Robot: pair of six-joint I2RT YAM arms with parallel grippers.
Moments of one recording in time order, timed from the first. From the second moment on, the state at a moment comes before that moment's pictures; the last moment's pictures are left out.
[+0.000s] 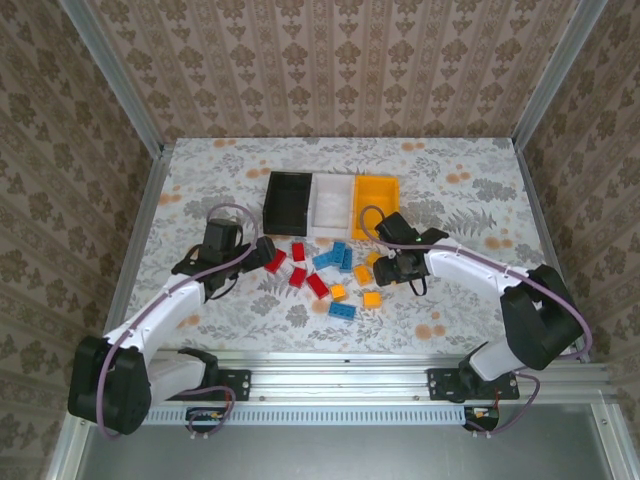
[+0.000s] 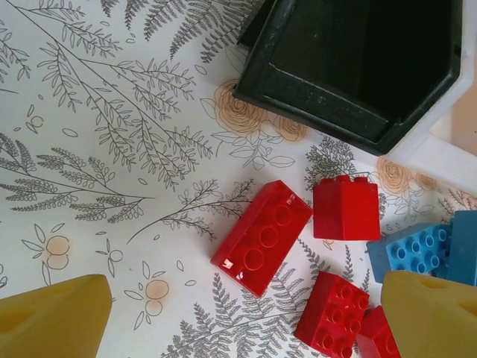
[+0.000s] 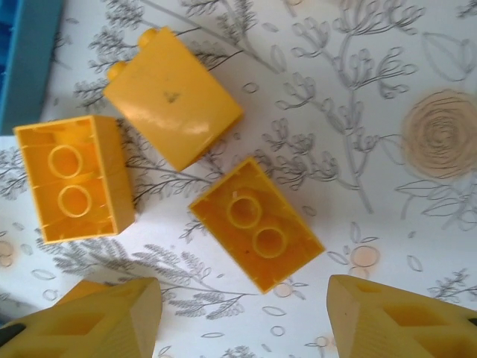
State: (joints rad) left arm -0.37 1.12 0.63 -0.34 0.06 -0.59; right arm 0.55 1.49 0.92 -0.70 0.11 0.34
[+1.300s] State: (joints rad) left arm -0.38 1.08 0.64 -0.34 0.08 -0.59; right arm 0.46 1.67 0.96 -0.67 0.12 0.42
